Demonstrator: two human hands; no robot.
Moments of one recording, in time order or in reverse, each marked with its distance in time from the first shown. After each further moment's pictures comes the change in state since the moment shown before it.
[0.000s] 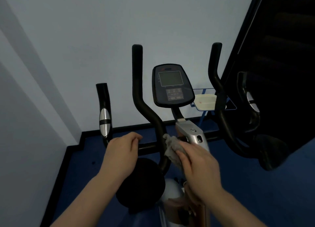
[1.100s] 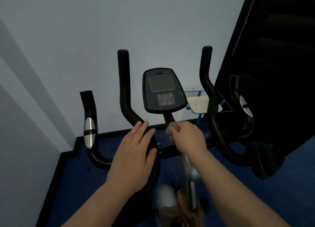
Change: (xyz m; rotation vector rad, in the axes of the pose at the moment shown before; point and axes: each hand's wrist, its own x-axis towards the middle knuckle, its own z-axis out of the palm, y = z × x) left_hand 0.009 0.036 0.031 0.231 -0.071 0.320; right_hand 0.099 0.042 0.025 0.007 -0.354 0.444
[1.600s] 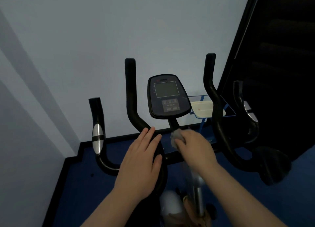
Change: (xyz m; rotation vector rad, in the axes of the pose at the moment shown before) left_hand -0.003 -0.002 0.000 -0.027 -0.008 0.003; right_hand -0.018 0.010 0.004 -0.076 0.035 -0.151
